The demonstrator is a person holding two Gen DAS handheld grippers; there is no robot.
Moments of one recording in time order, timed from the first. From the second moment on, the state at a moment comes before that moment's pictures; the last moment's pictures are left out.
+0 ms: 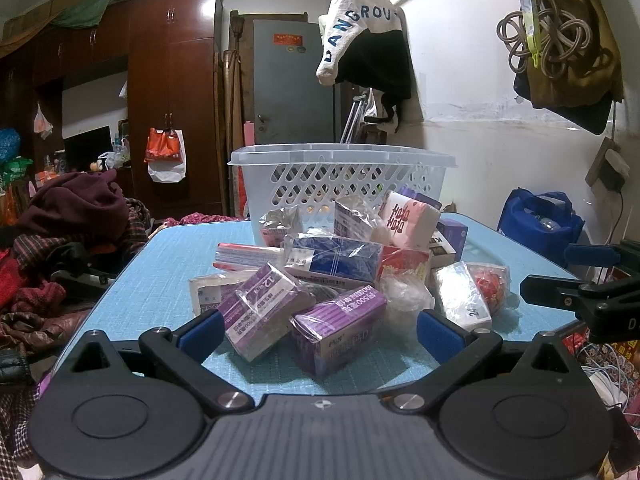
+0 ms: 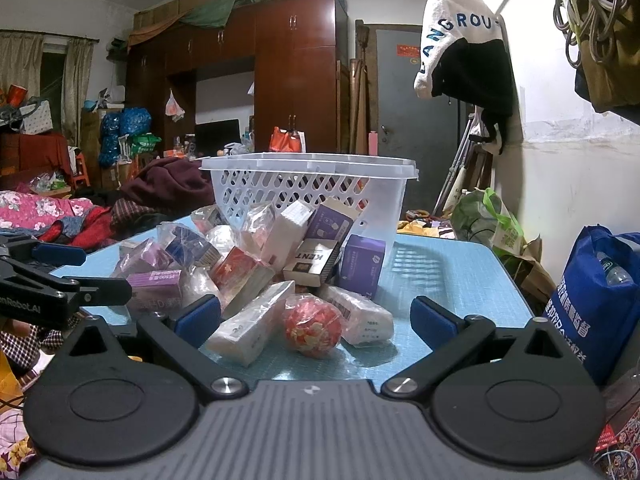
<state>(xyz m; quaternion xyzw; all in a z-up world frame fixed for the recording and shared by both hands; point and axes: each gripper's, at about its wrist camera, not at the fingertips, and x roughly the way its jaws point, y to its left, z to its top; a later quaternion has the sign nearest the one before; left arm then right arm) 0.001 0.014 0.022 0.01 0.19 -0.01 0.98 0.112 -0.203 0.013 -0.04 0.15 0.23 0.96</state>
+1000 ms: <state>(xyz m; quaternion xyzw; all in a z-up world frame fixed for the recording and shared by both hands) 0.003 0.014 0.019 0.02 0.20 -0.02 0.98 0.113 -0.204 0.011 -0.04 0.15 0.24 0.96</state>
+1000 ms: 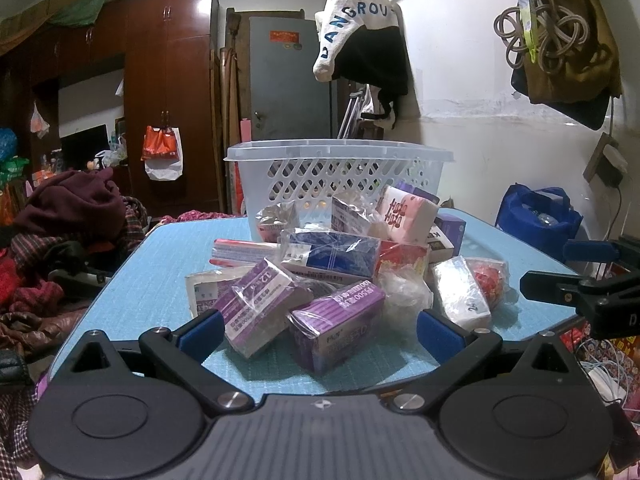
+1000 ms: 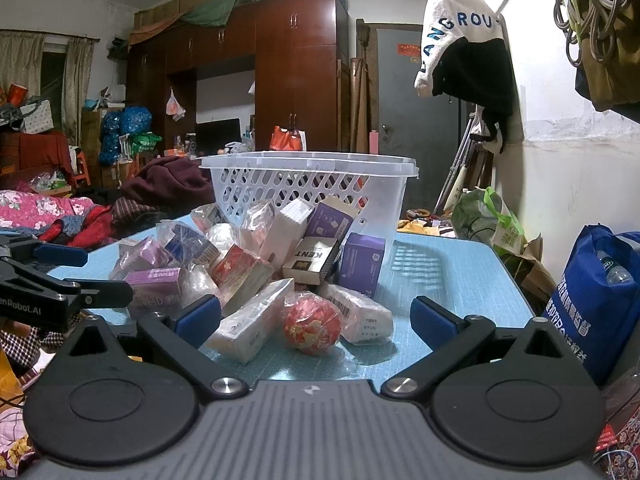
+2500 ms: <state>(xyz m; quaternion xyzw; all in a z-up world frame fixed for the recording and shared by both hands) 0.030 0.022 -0.023 0.07 0.16 -0.08 0.98 0.118 -0.167 -0.026 -0.05 0.17 0.29 0.94</state>
